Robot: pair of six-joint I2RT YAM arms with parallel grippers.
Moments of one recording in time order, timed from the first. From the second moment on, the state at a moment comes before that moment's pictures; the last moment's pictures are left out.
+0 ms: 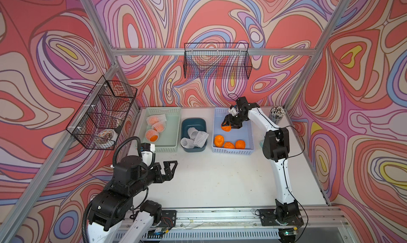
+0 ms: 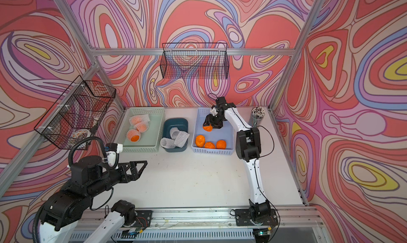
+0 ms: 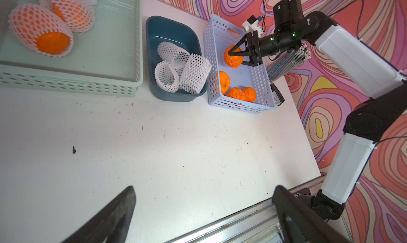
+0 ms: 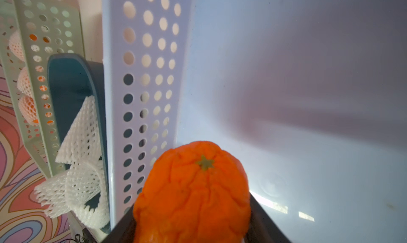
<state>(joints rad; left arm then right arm) -0.31 0.53 1.06 -1.13 0.16 -0.54 0.24 2.44 2.24 -0.98 -0.53 0.30</state>
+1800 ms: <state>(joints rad) -0.08 1.67 1.44 -1.06 -0.33 -0.49 0.24 2.07 1.80 -0.52 -0.86 0.43</state>
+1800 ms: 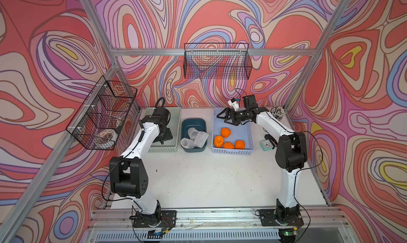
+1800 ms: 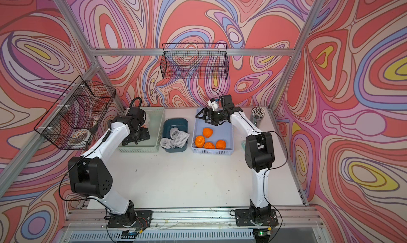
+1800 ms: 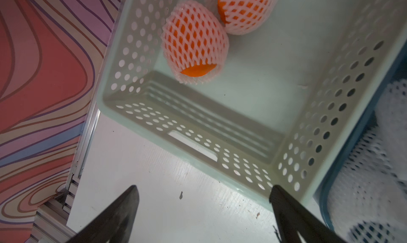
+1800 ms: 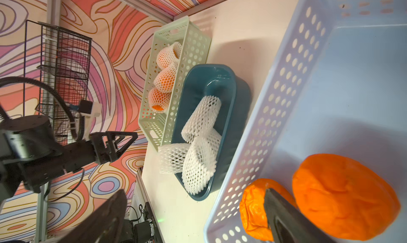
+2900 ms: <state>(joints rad) 0.02 1.97 1.50 -0.79 -0.39 -0.29 0.24 1.87 1.56 -0.55 -0.96 0.40</state>
